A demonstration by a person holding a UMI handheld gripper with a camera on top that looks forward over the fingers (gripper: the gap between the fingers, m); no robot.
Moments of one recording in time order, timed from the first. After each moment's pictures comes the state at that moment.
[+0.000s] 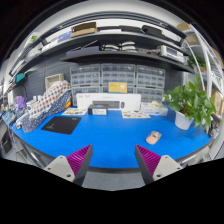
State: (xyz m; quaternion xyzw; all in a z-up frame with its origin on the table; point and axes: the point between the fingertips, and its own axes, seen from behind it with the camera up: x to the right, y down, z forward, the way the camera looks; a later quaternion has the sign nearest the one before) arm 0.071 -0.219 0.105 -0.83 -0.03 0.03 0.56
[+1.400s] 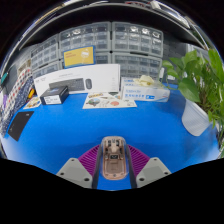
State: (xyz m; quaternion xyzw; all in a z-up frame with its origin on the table) arm 0.231 0.017 -0.016 -0.89 0.00 0.01 0.45
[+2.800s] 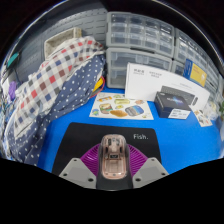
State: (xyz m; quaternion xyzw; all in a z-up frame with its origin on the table) arm -0.296 0.088 -0.006 -0.91 -0.06 0.03 0.41
